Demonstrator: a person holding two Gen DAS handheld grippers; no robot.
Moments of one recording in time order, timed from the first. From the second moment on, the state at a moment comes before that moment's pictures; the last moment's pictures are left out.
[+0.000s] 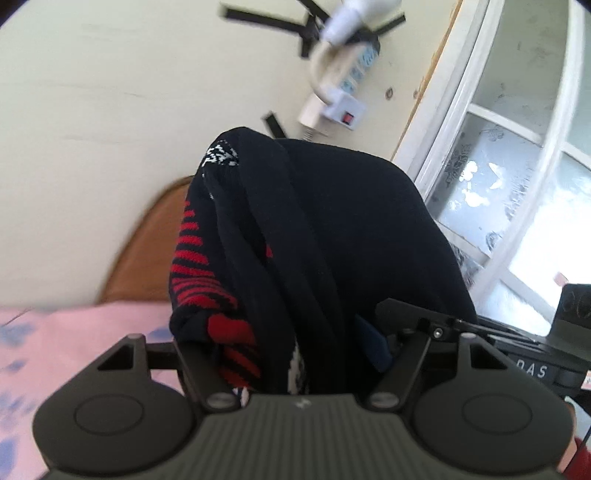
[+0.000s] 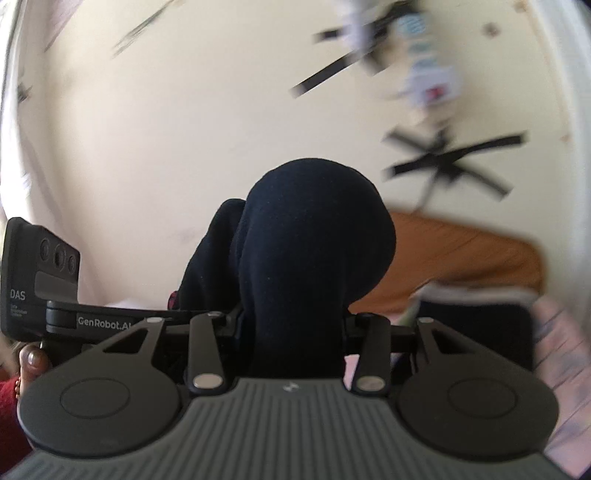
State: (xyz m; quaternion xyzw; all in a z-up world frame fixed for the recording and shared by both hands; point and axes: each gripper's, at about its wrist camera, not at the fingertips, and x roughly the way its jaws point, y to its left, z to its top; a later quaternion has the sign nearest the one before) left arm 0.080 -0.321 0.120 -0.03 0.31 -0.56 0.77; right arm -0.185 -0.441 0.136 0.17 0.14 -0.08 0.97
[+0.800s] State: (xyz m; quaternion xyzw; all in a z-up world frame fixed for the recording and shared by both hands) left arm 0.063 -0.349 0.058 0.07 0.32 -0.47 0.82; right arm -0.221 -0.506 0.057 0.20 0.16 -0.23 0.94
